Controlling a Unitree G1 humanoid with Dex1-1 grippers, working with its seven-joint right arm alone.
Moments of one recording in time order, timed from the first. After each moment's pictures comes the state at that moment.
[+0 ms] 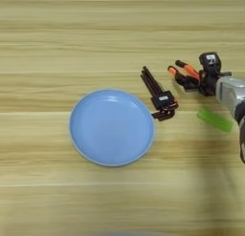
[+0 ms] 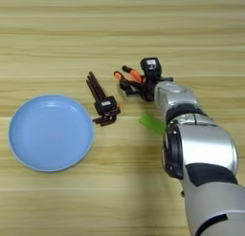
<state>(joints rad) -0.92 -0.43 -0.17 1.38 -0.02 0.10 0.42</state>
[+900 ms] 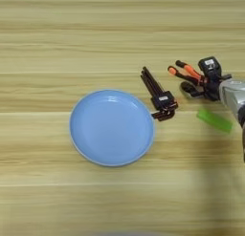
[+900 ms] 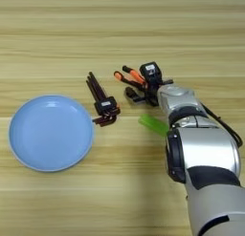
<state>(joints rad) -0.90 -0.45 -0.09 1.38 -0.12 0.08 0.43</state>
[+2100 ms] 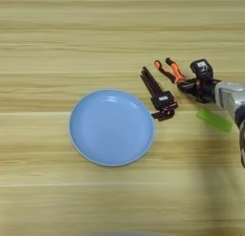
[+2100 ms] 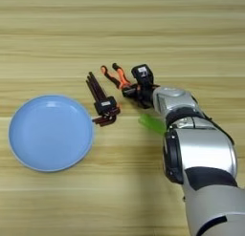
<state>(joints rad) -0.90 -0.43 -0.11 1.36 -0.09 0.09 0.60</state>
